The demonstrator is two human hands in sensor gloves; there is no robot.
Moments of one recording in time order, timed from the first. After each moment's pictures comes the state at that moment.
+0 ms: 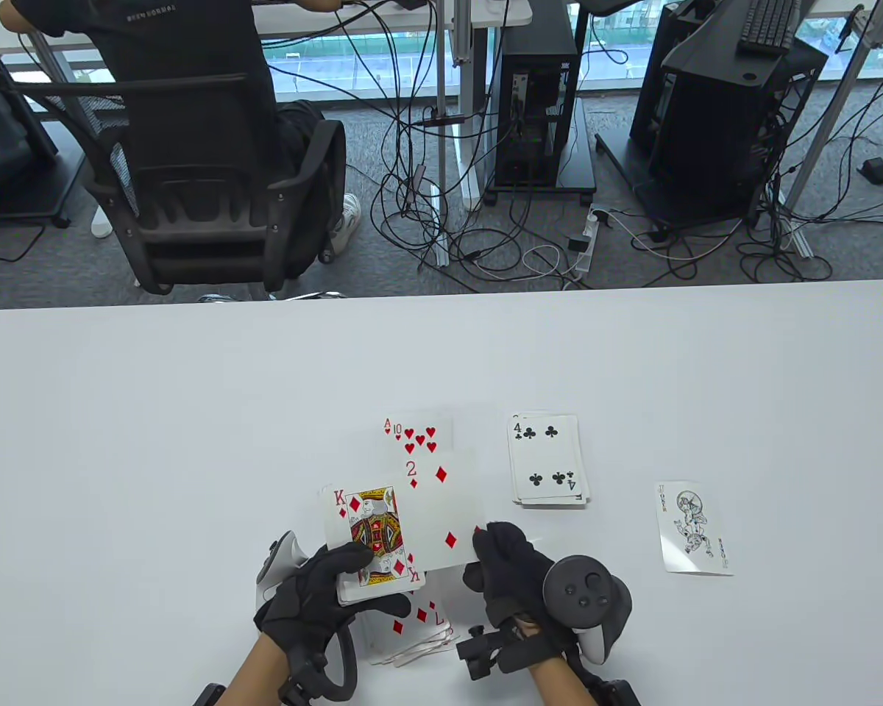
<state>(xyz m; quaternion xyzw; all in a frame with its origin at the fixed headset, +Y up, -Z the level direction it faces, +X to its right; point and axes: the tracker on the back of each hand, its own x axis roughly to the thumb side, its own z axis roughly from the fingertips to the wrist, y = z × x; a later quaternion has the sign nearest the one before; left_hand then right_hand) -0.186 -0.806 -0.266 -0.31 -0.16 0.86 0.38 0.089 -0.740 -0.242 0.05 -0.13 0.82 0.55</state>
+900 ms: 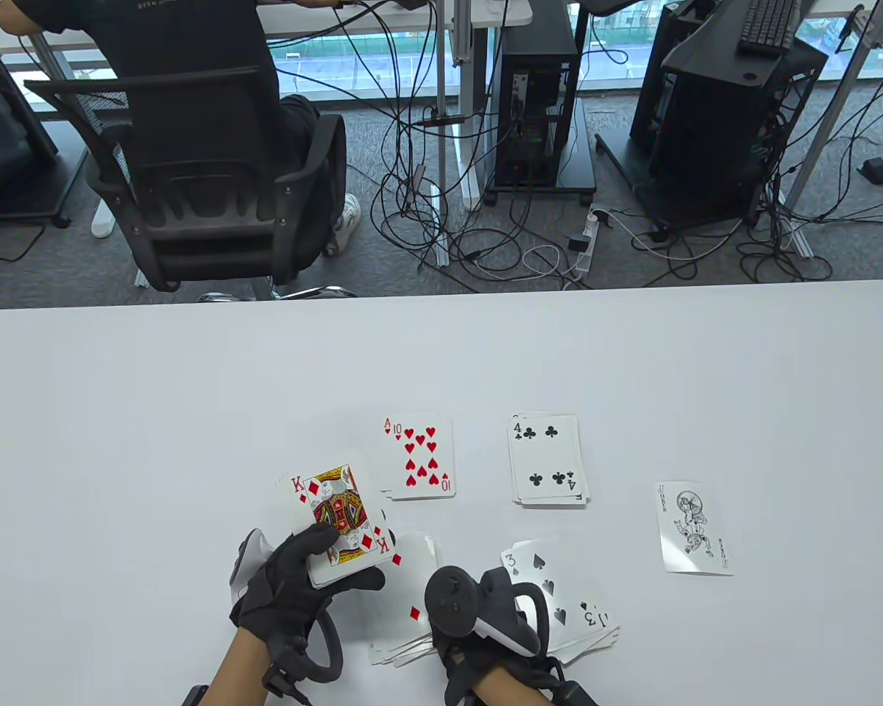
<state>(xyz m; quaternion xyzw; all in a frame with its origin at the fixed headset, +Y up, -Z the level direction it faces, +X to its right) -0.215 -0.800 -0.273 -0.26 -0.13 0.88 0.37 0.004 -0.772 -0.232 0.15 0.11 0.97 0.13</state>
